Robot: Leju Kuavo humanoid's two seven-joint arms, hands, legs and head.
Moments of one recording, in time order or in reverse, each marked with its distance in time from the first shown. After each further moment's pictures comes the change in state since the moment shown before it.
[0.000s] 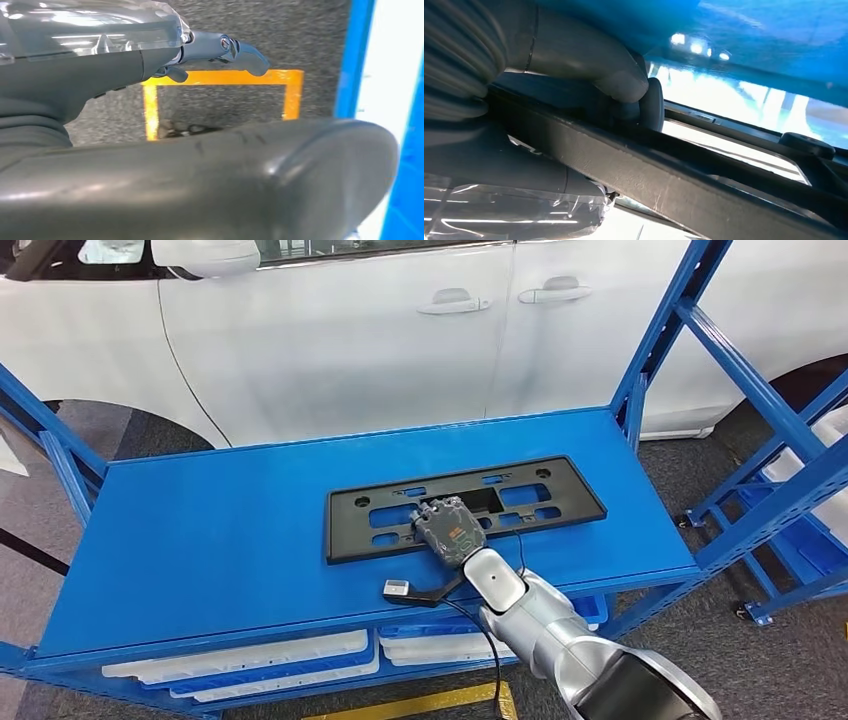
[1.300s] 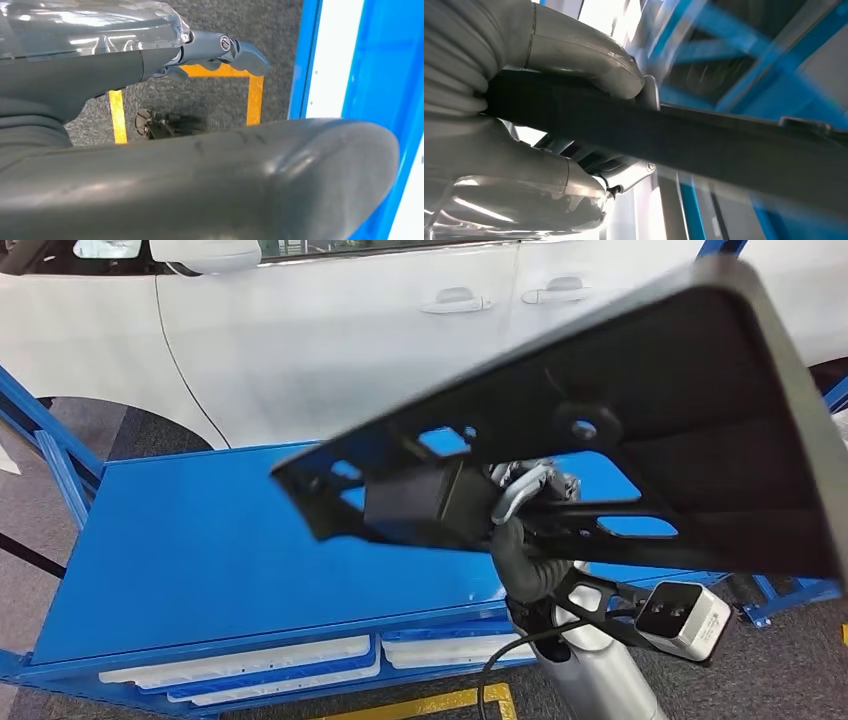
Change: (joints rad) left arm -0.013 0.004 0.004 0.000 0.022 -0.068 -0.099; right arm 0.392 -0.126 -0.225 -1.457 -1.774 0.885 -0.772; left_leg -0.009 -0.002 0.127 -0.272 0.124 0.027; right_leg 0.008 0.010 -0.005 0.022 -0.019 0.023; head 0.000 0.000
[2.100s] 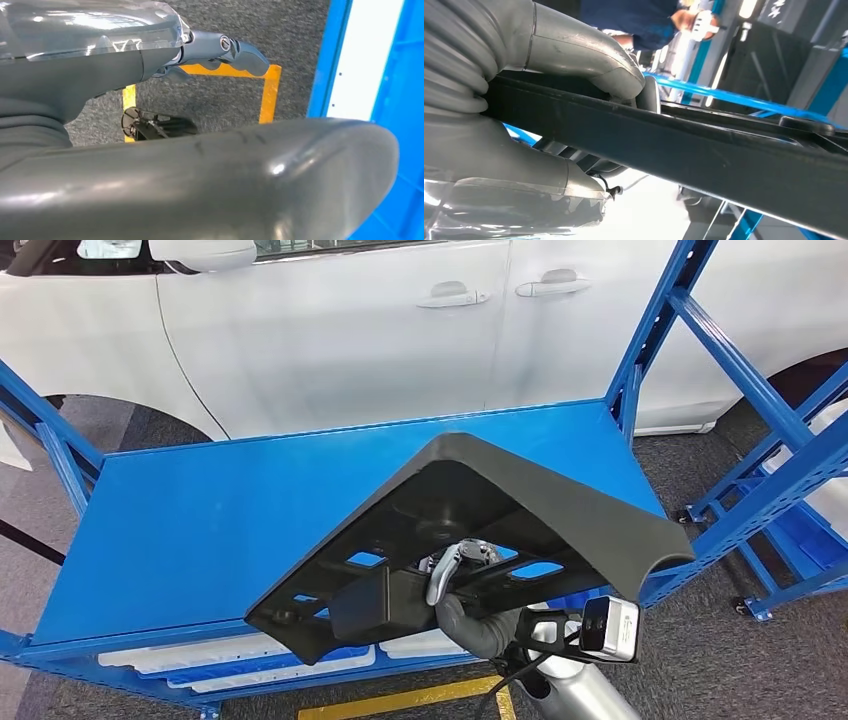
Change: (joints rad) left arm -0.009 -0.009 0.035 0.000 0.010 0.024 0.028; right arm 0.076 -0.050 0.118 0.130 -0.028 0.183 -0.004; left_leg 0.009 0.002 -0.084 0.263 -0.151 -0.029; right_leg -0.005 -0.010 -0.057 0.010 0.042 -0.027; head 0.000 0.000
